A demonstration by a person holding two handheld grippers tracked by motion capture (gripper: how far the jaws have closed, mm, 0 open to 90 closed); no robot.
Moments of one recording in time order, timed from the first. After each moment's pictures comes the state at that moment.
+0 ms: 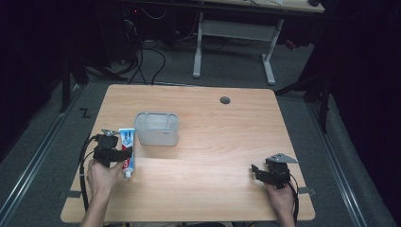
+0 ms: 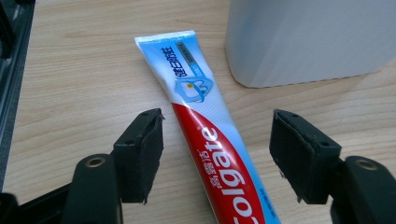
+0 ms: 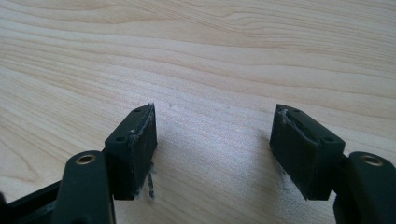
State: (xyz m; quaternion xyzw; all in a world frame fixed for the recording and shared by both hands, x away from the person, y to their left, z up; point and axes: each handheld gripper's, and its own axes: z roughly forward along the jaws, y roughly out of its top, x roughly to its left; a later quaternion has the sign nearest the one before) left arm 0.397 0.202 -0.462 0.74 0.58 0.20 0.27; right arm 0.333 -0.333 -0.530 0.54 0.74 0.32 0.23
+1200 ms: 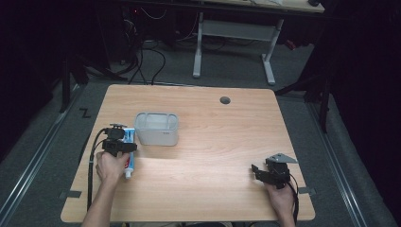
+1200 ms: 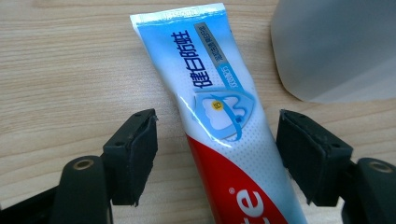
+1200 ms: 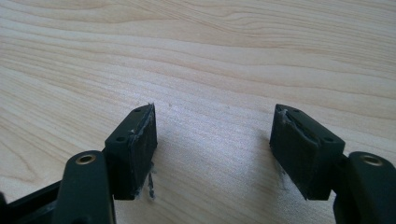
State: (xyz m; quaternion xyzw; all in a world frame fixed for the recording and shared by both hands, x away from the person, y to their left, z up) left arm 0.451 0.199 -0.501 0.74 0.62 0.17 0.21; right arm 0.334 -0.332 -0.530 0.54 0.74 0.32 0.24
